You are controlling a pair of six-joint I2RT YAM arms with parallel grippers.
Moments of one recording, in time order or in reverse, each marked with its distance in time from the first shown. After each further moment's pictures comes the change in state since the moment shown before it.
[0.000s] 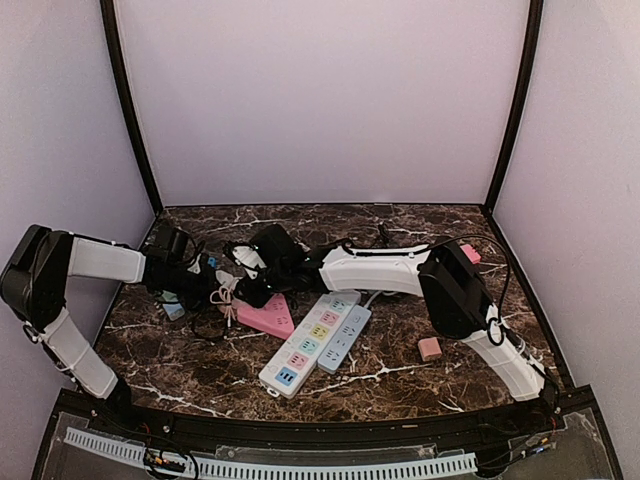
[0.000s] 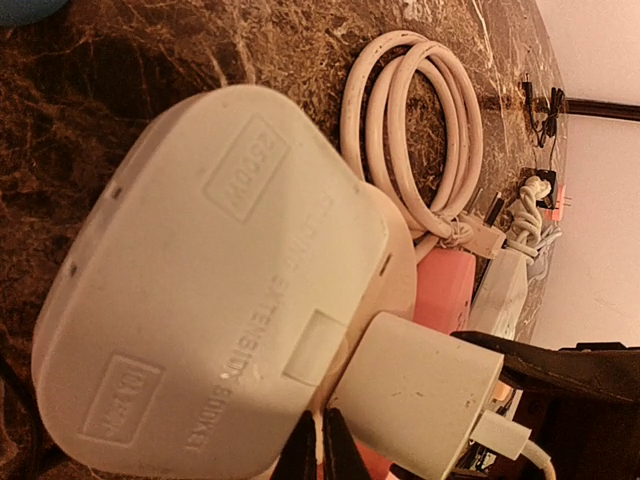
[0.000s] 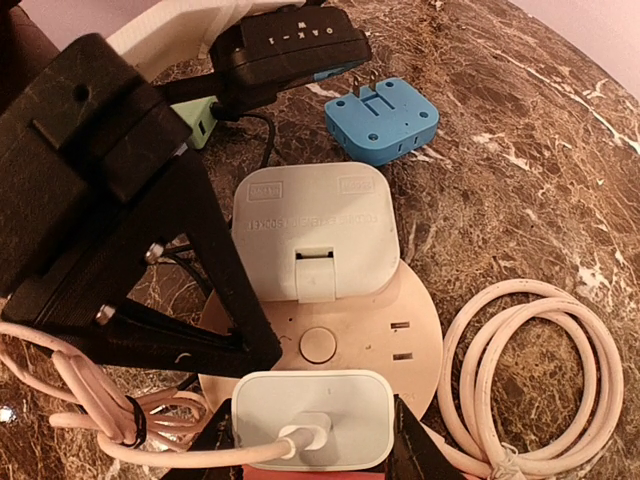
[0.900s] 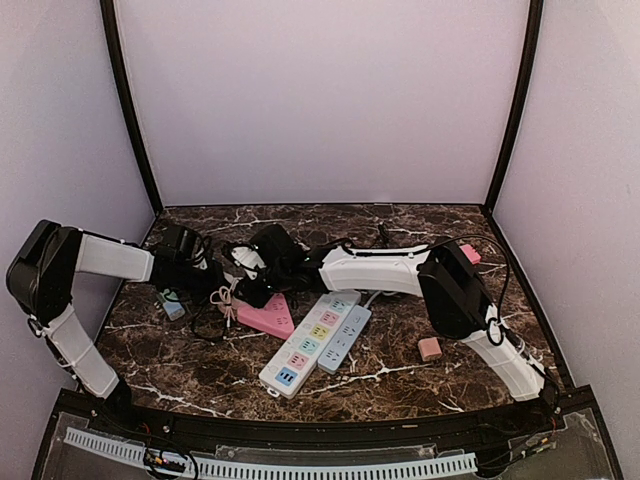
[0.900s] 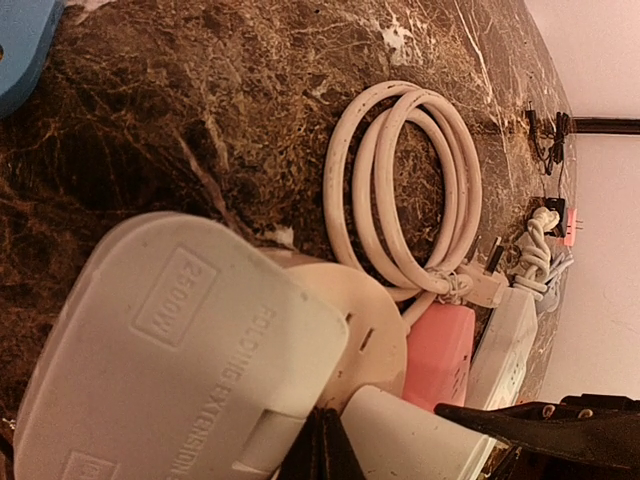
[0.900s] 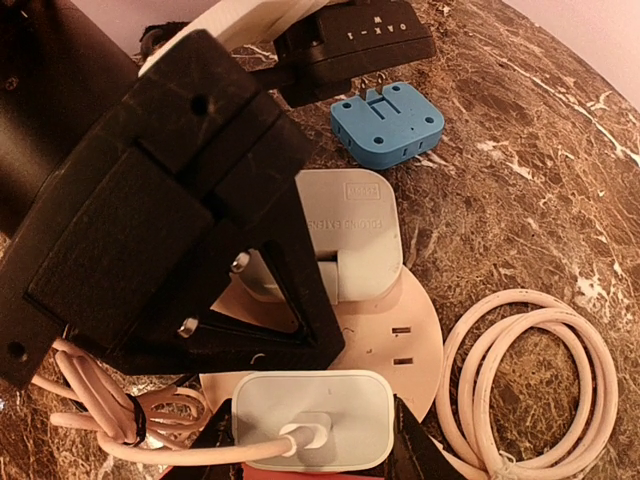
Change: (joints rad) left arm -0.051 0.058 0.026 0.060 -0.127 -0.013; right arm -0.001 0.005 0.008 0.002 -0.013 -0.042
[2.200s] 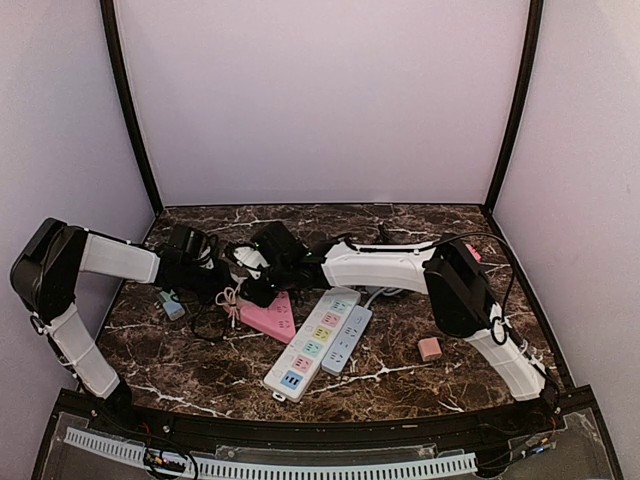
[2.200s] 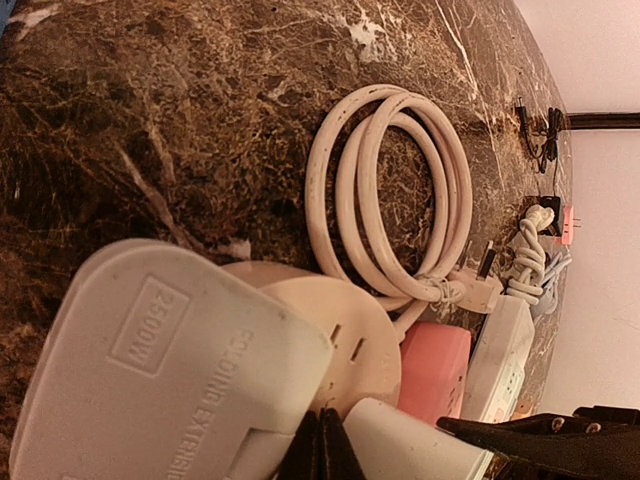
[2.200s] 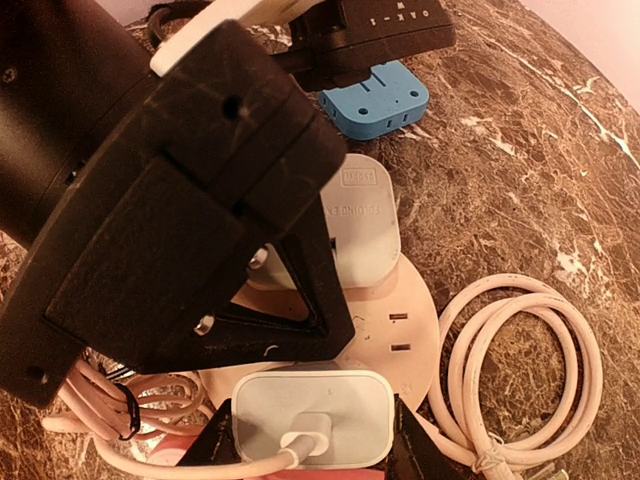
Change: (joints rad) left arm -0.047 0.024 0.007 0.054 -0.033 -0.020; right arm 0.004 -0.034 -0.006 -0.089 0.028 -0.039
